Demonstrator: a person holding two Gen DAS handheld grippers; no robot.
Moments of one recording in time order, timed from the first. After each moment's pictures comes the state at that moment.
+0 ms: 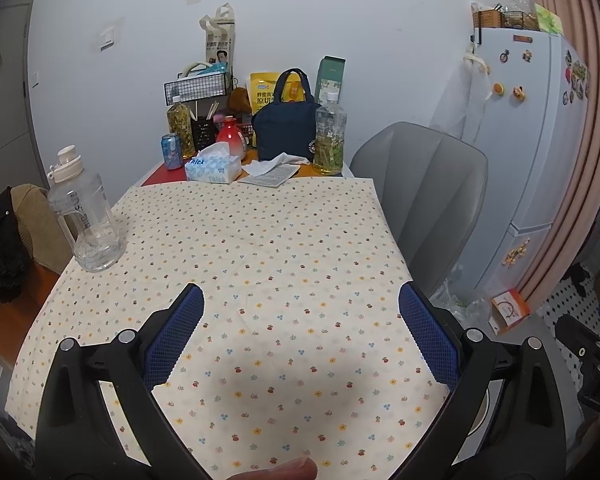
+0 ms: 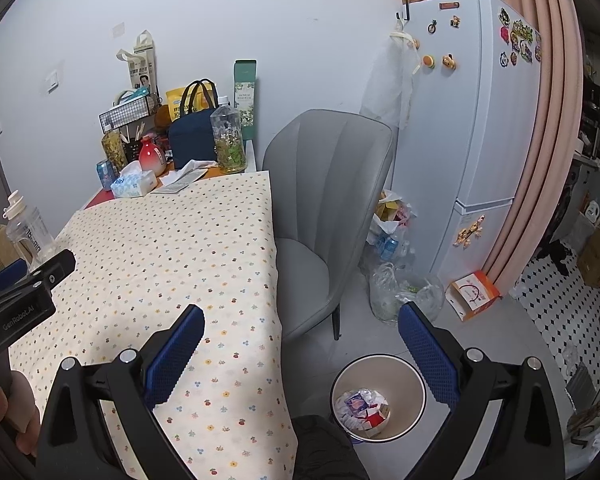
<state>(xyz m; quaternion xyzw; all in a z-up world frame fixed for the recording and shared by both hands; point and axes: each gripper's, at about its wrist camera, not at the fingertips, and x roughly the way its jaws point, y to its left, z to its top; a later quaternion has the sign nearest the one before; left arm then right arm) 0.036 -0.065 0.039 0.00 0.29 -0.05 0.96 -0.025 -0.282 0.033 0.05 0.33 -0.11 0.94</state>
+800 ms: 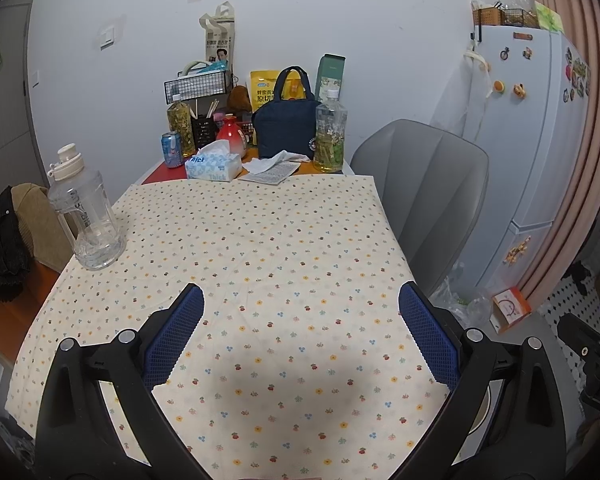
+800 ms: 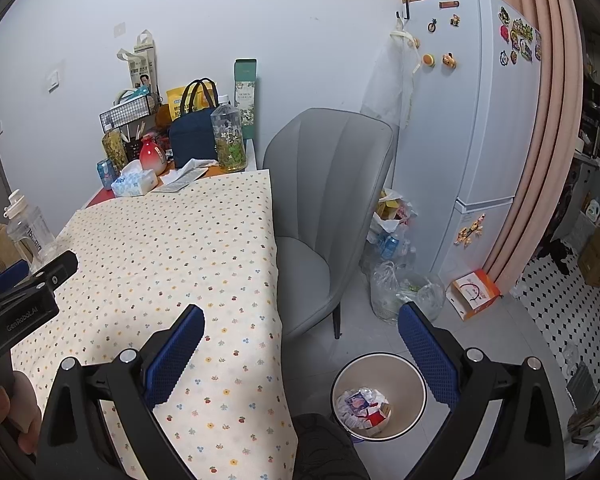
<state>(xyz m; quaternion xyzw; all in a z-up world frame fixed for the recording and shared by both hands) 0.035 -0.062 0.035 0.00 0.29 -0.05 0.96 -0.025 -0.281 0.031 0.05 0.33 -0.11 0.94</state>
